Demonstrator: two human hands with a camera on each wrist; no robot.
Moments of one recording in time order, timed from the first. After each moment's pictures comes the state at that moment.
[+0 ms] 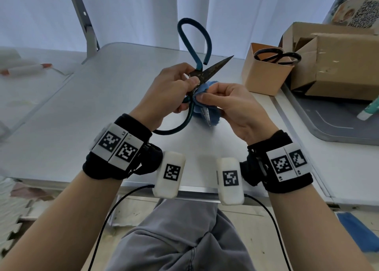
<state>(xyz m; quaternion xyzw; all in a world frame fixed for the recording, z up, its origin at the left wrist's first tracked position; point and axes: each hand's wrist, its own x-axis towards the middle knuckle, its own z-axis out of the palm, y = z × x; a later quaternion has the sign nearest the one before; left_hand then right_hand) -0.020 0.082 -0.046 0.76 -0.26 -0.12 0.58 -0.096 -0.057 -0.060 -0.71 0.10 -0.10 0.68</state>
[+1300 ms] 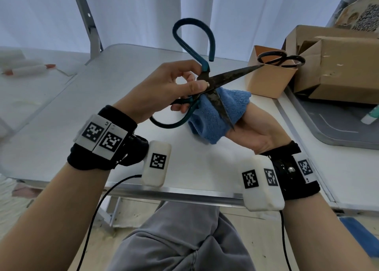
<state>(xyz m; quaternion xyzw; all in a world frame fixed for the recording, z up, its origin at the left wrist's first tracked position) -0.010 0.106 -0.034 0.70 -0.42 -0.17 0.55 -0.108 -0.066 -0.070 -0.42 0.07 0.05 0.91</state>
